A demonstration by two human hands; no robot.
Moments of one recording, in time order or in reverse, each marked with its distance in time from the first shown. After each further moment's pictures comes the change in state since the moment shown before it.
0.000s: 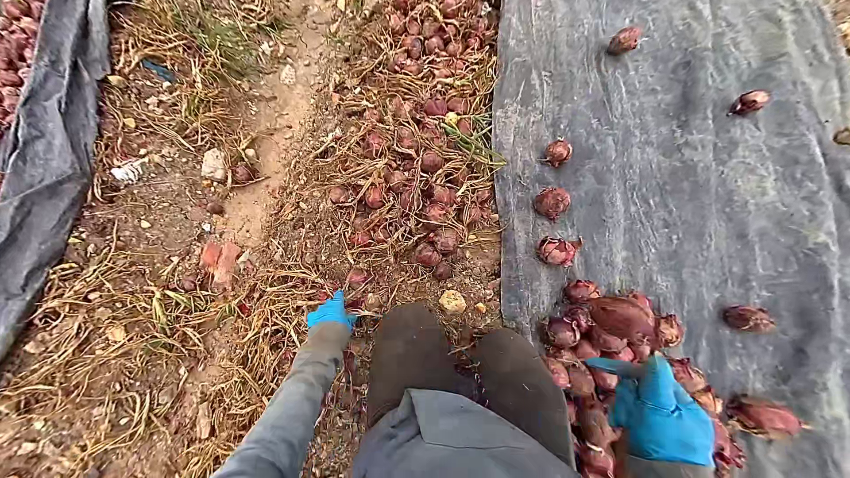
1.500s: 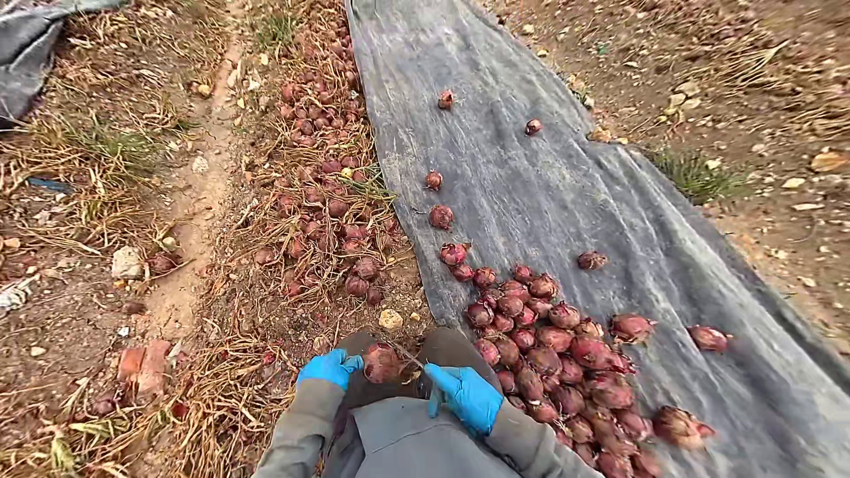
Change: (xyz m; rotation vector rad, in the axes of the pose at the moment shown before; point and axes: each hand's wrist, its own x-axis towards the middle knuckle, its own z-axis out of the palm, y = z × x) left_hand -0.137 0.093 -0.015 0.032 -0.158 0.308; right_hand -0.062 -0.006 0.026 -0.233 -0.850 0.107
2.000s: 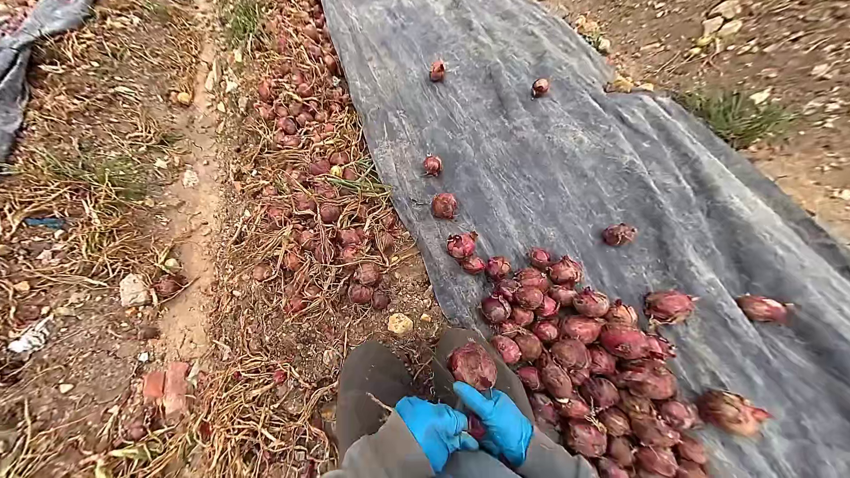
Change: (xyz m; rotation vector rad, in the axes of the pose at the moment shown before) left_hand -0.028 0.093 0.046 0.243 -0.339 0.821; right_hand 0.013 0.032 0.004 0.676 0.195 0.152
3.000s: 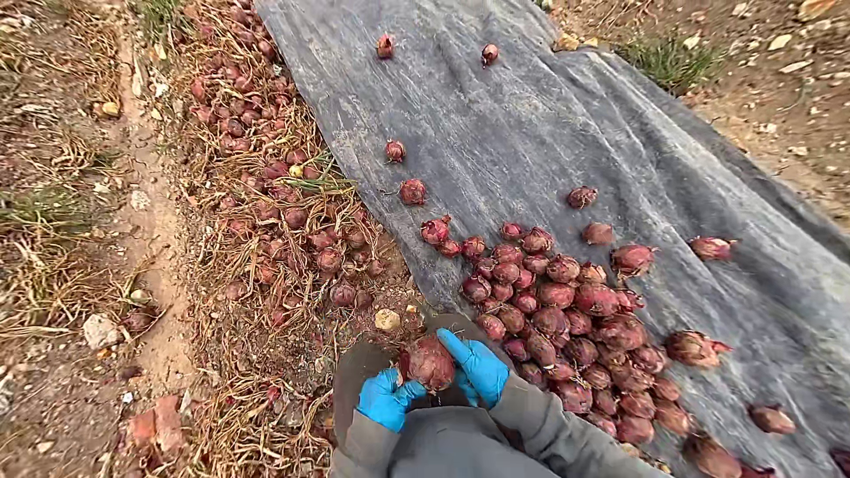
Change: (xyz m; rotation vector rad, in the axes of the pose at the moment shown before) left_hand 0.009 -0.038 -0.001 -0.643 0.546 -0.338; right_hand 0.022 -0.056 -0.011 -0.126 -0.003 0.072
